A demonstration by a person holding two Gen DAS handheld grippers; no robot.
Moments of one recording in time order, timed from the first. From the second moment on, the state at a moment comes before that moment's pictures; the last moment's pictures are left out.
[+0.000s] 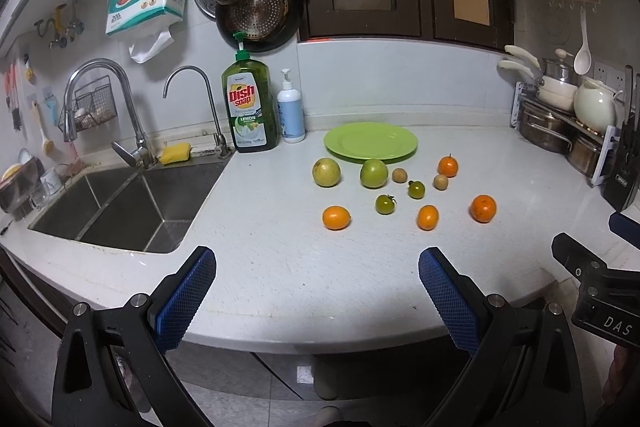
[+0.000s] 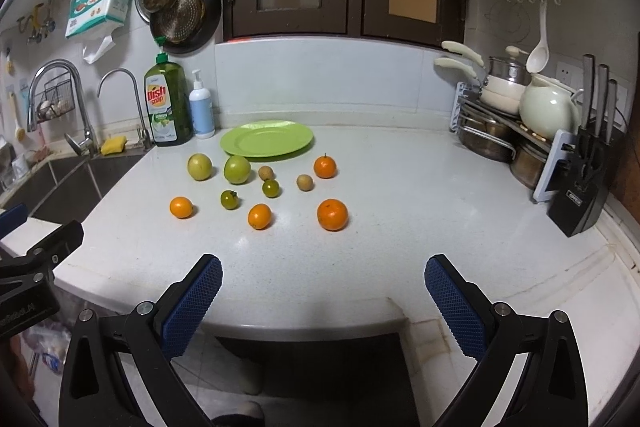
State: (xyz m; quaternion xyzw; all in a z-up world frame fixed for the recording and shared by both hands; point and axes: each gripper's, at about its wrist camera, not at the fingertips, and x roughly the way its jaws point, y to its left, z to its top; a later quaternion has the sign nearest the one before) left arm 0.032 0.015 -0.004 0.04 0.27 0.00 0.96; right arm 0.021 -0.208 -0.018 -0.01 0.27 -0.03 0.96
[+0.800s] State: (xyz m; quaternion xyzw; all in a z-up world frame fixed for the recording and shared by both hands) left arm 0.188 0.034 -0.052 0.08 0.34 -0.11 0.93; right arm 0.170 -0.145 -0.059 0.01 0.37 -0.02 0.93
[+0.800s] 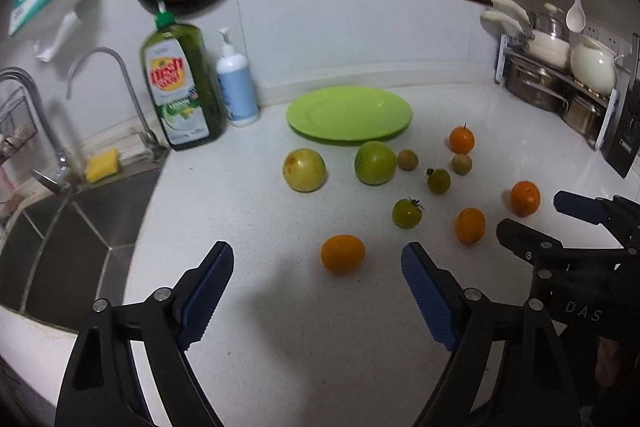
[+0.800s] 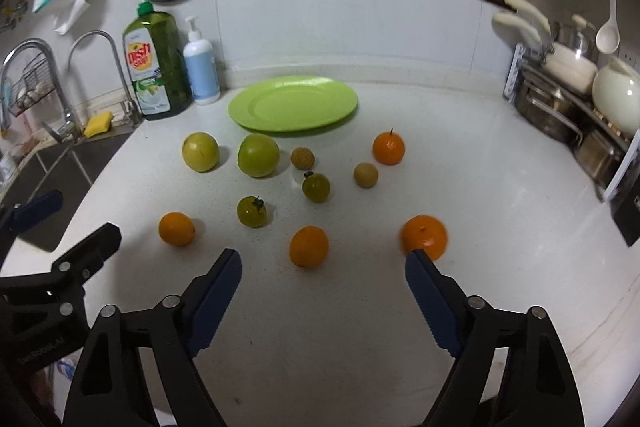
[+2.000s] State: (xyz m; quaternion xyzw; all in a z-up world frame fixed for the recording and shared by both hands) left arm 0.250 0.012 -0.110 0.04 0.44 -0.12 0.89; right arm 0.241 -0.150 -0.111 0.02 0.46 0.06 0.89
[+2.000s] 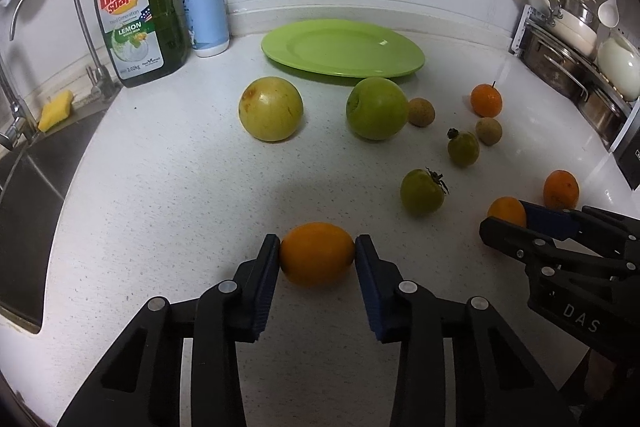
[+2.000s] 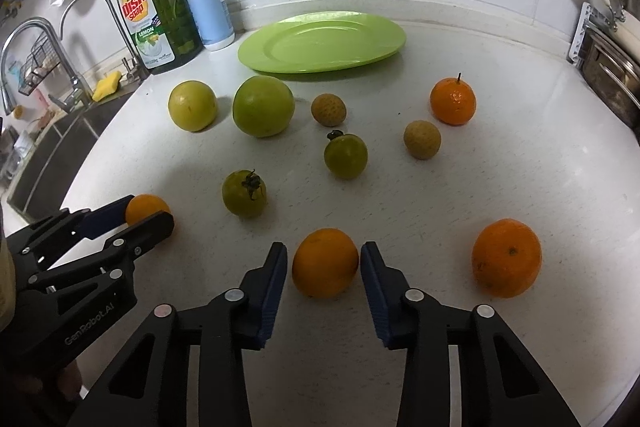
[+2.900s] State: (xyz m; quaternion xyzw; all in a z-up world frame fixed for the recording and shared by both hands) left arm 0.242 0.017 -0.067 0.03 0.40 -0.12 0.91; right arm 0.231 -0.145 -0.074 0.01 0.41 0.08 0.91
